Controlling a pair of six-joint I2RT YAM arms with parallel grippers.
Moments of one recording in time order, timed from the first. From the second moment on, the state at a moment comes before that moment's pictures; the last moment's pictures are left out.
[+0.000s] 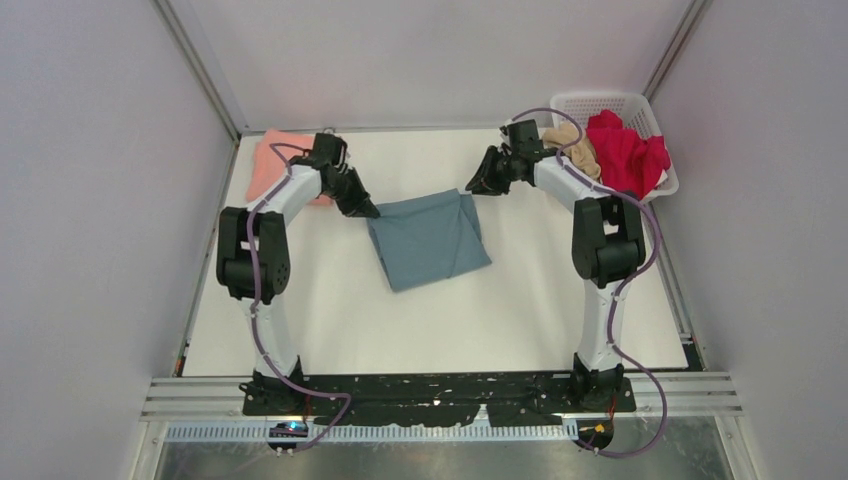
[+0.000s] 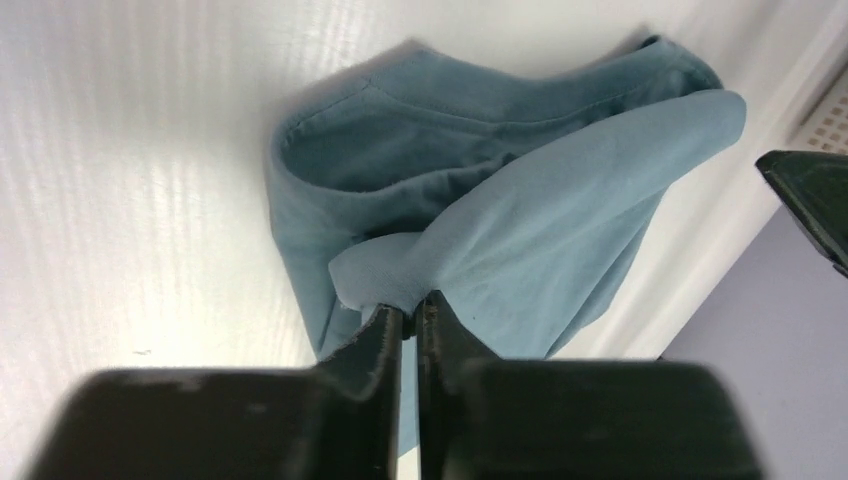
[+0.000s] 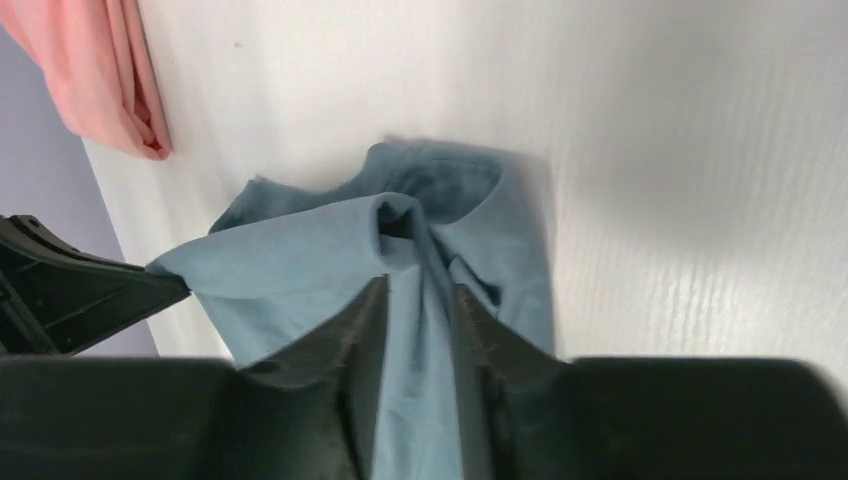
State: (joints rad) left arm -0.17 1.98 1.53 -0.66 0.38 -0.66; right arm 0.23 2.10 1.63 -0.39 -0.42 0.59
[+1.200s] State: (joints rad) left arm -0.31 1.82 1.04 -0.44 0.74 -0.58; right arm 0.20 1.85 1.04 -0.17 -0.67 0.58
